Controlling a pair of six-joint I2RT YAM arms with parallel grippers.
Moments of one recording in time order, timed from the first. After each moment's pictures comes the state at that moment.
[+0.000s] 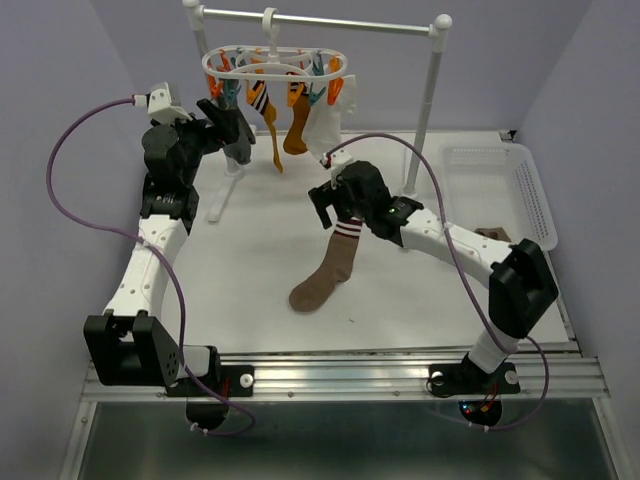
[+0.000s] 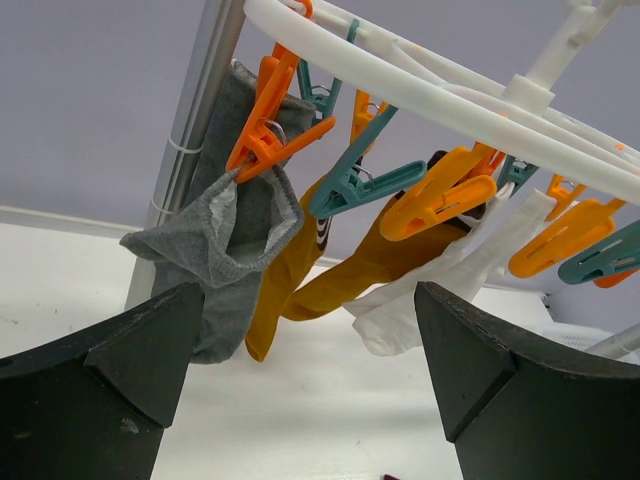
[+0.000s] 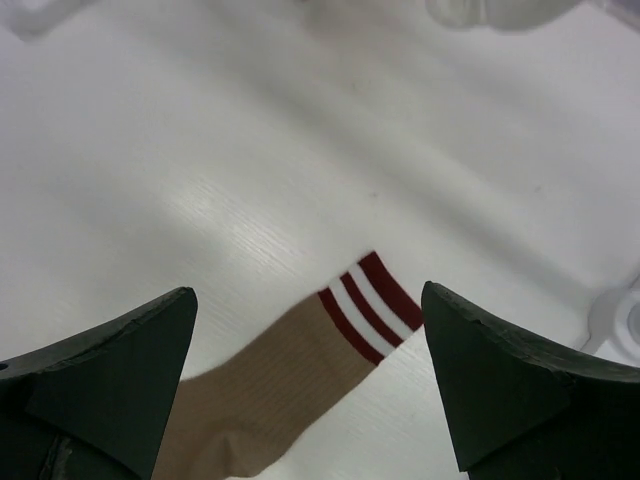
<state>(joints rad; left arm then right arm) -0.04 1.32 1.20 0.20 0.11 -0.46 0.74 1.71 1.32 -0.15 0.19 0.01</state>
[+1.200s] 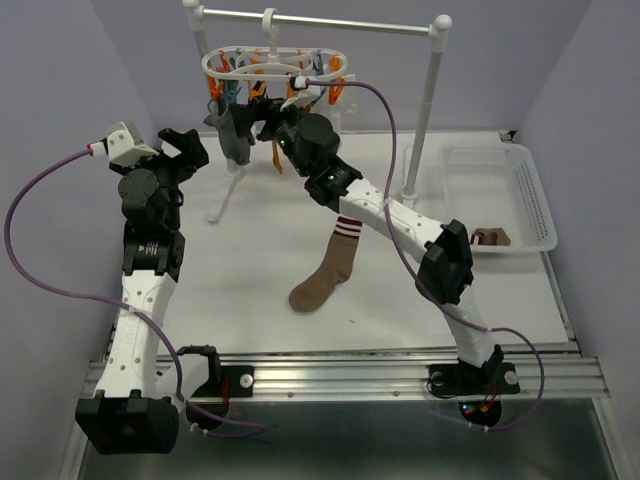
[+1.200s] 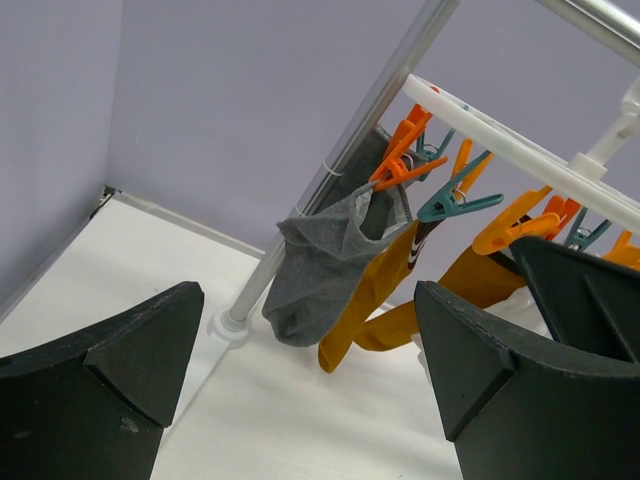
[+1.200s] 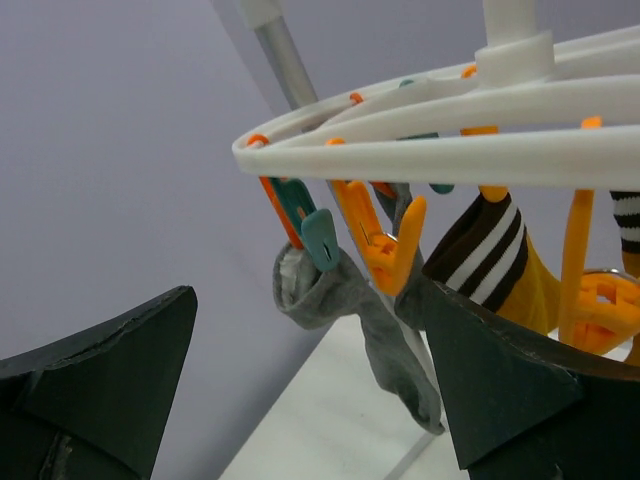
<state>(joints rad) -0.01 0.97 1.01 0.11 -0.18 -0.45 0.85 2.18 2.16 0.34 0.26 0.35</state>
